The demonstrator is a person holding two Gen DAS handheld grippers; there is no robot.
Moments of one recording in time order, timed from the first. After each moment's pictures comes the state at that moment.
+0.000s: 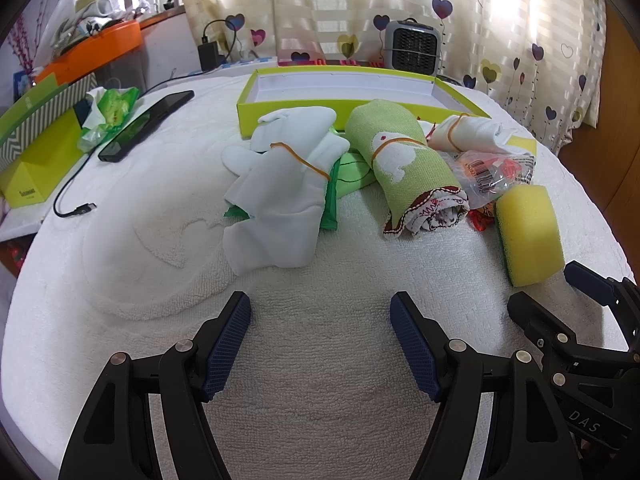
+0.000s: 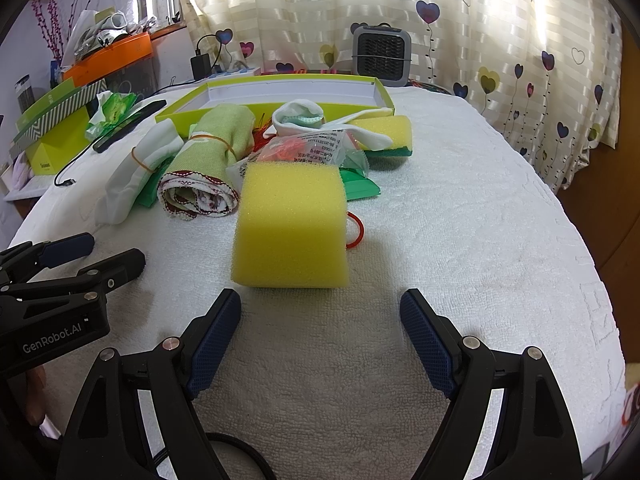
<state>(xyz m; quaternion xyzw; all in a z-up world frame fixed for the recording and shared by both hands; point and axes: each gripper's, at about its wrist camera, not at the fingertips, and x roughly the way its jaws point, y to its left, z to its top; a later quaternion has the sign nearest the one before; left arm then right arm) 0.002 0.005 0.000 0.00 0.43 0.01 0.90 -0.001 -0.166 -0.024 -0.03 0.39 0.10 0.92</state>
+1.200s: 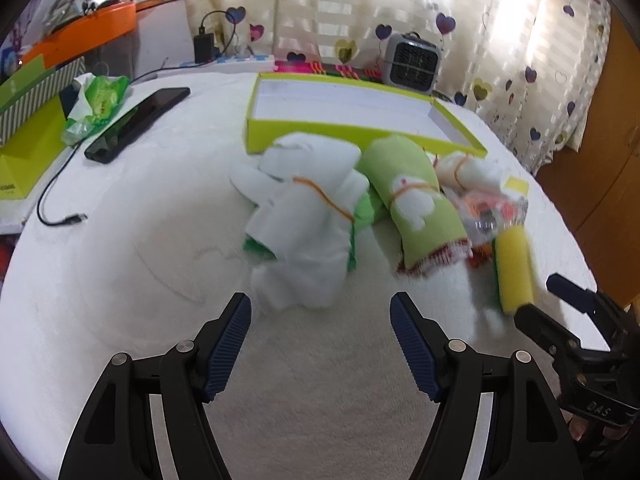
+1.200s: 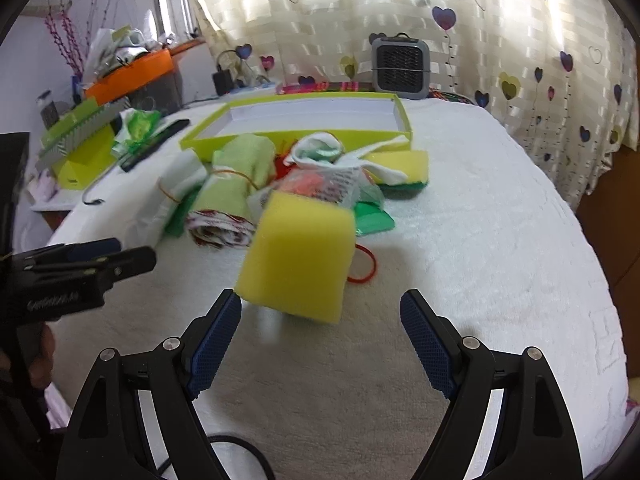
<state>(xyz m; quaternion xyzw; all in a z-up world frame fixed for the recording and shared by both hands) 0.023 0.039 0.023 -0.05 0.43 -0.04 0.90 0.008 -0.175 -0.002 0.00 0.38 0.16 0.91</state>
